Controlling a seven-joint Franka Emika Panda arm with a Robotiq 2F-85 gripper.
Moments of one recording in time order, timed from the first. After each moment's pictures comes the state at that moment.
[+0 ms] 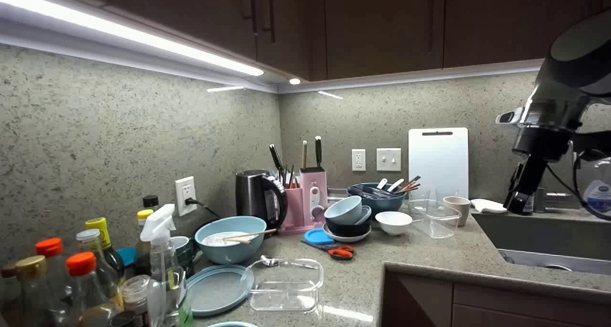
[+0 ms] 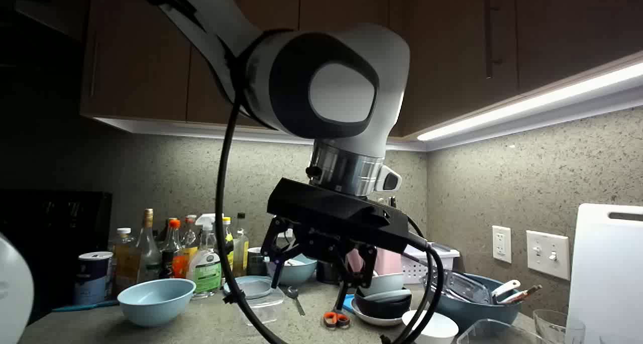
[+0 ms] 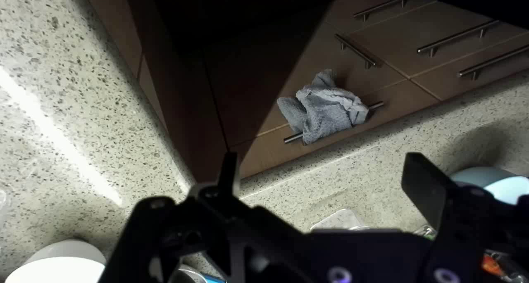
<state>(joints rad) 0.00 -0.73 -0.62 -2.74 -0.03 2.13 -0.76</state>
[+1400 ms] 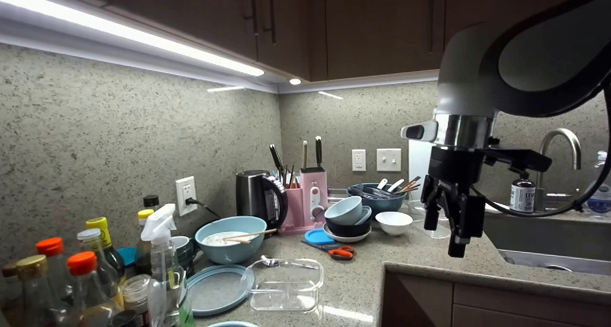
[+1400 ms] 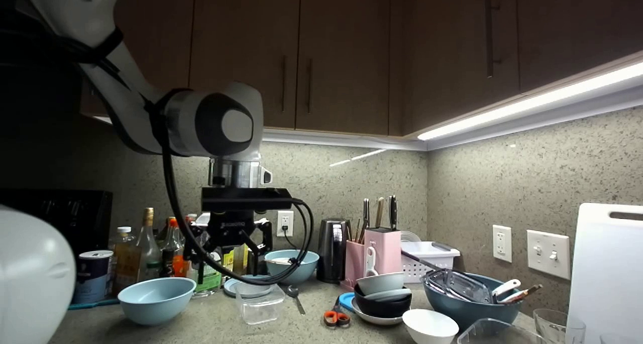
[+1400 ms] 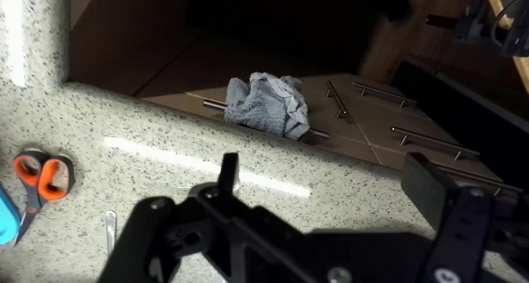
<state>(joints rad) 0.24 -0.59 -0.16 -2.78 -0.03 2.30 -0.75</state>
